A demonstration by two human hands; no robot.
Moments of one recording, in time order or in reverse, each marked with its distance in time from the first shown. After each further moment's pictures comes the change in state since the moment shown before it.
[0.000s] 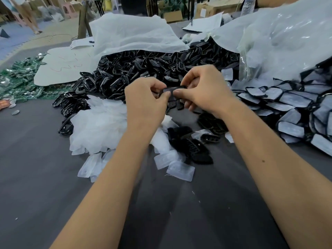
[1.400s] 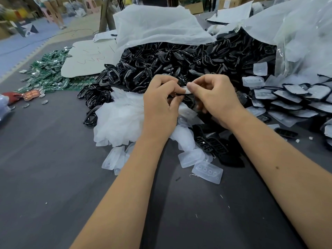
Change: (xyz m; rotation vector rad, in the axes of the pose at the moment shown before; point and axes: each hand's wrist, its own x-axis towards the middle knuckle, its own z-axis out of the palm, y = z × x) left_hand -0.009 -0.049 -0.001 -0.108 0.063 0.250; right_hand 0.007 0.023 0.053 0.176 0.069 -0.039
